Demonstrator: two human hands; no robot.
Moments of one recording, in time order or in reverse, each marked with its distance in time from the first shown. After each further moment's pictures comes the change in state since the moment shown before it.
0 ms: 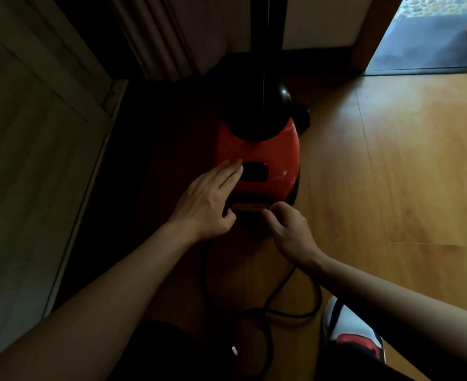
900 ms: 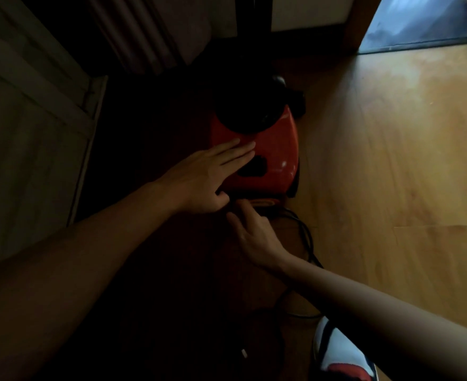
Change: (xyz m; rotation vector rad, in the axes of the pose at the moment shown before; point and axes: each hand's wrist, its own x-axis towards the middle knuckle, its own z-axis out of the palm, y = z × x) left_hand 0.047 -0.028 -0.036 0.035 -0.300 0.250; right_hand 0.007 -0.013 0.058 0.027 -0.153 -0.126
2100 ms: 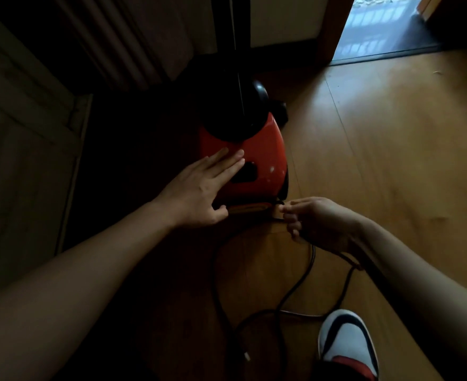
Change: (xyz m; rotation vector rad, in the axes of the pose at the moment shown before) left_hand 0.000 0.001 0.021 0.047 0.098 0.037; right_hand -0.022 -0.006 -0.121 0.745 -0.162 0.637
